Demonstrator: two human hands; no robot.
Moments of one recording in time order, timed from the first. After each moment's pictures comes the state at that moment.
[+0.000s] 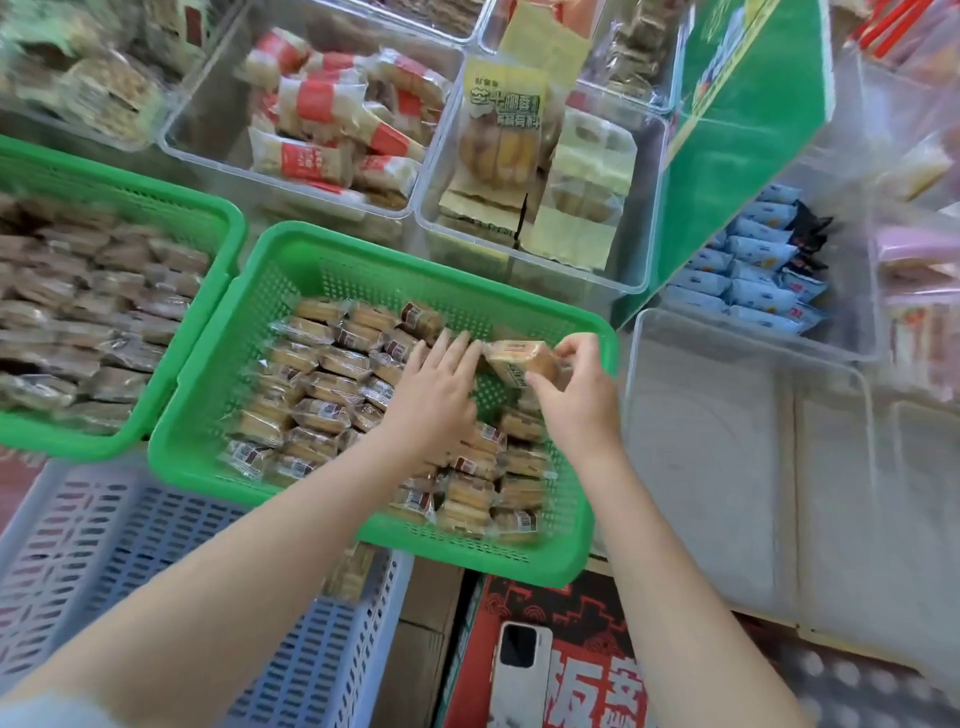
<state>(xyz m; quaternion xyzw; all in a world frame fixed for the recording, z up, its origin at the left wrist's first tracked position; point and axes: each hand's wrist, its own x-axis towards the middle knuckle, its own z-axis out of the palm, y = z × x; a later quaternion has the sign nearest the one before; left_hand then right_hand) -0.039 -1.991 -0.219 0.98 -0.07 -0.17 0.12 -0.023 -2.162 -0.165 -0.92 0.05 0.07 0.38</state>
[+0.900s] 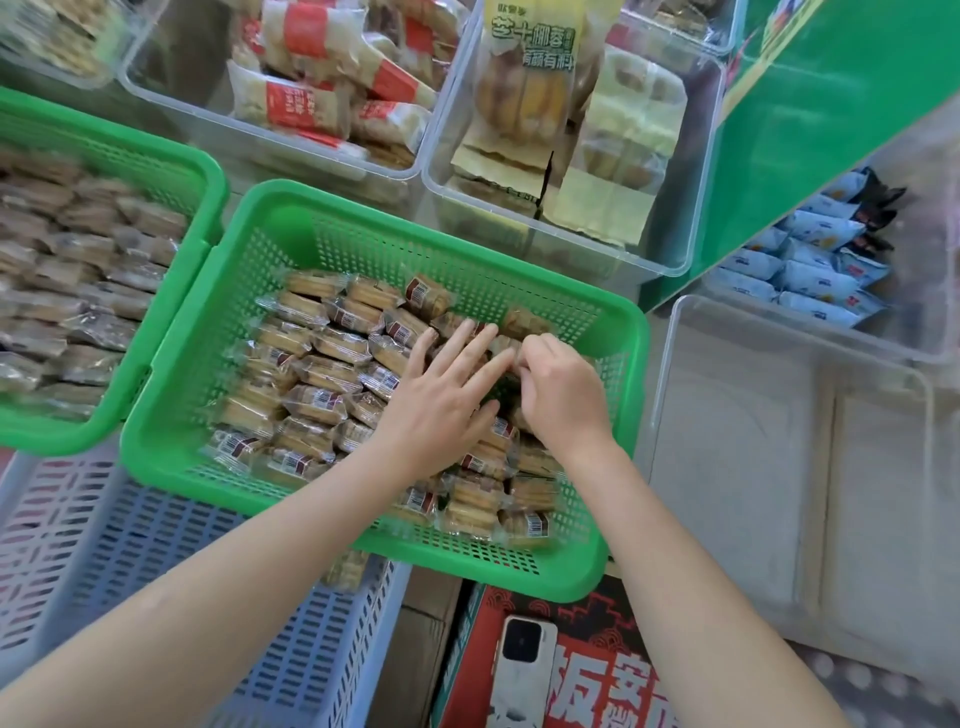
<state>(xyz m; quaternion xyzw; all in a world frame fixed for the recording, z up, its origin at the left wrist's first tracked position) -0.055 -1.986 -0.250 0.98 -0.14 -0.04 0.14 -0.005 -2.146 -0.215 -0.96 -0.20 0.01 0.18</state>
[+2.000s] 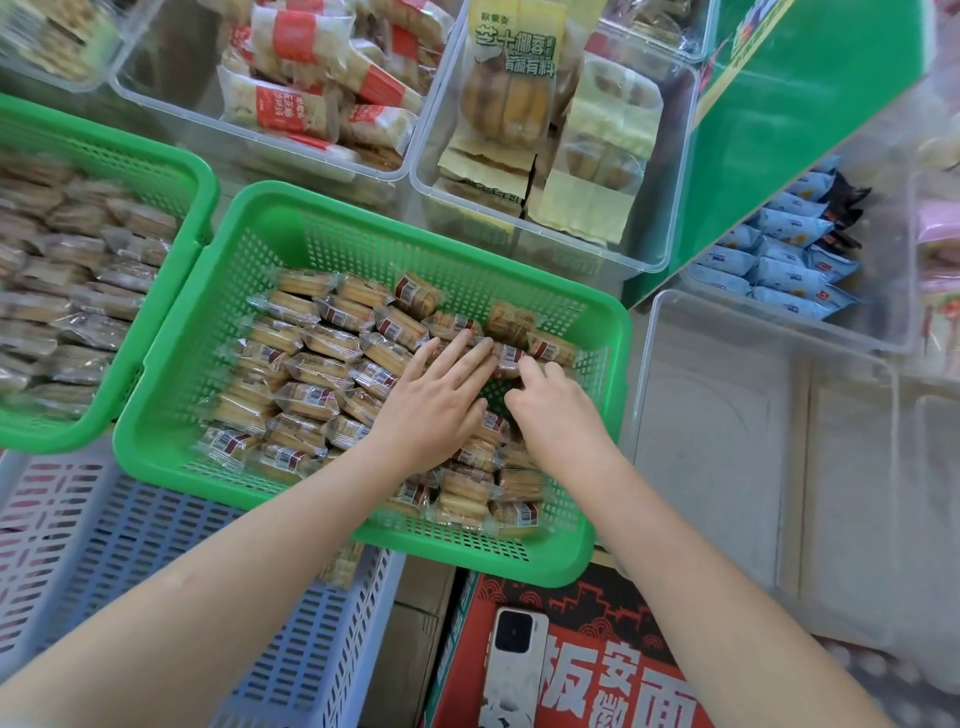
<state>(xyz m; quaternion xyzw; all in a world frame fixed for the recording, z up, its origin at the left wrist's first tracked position) -0.057 -1.990 -0.257 0.98 -0.16 -0.09 0.10 -0.025 -2.151 -0.183 -0.93 -0.27 0.24 -0.08</state>
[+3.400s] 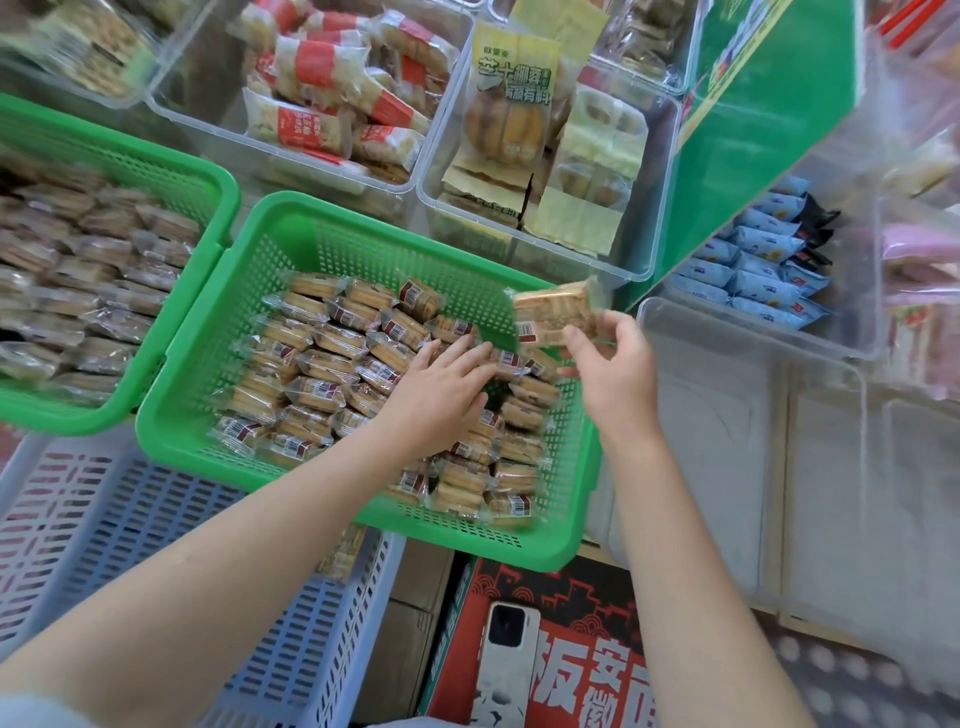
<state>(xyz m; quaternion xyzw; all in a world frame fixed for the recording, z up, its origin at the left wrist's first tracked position) -0.053 -1.991 -0.218 0.96 -0.16 -0.17 0.15 -0.012 -2.176 -0.144 -0.84 0.13 0.07 0.52</state>
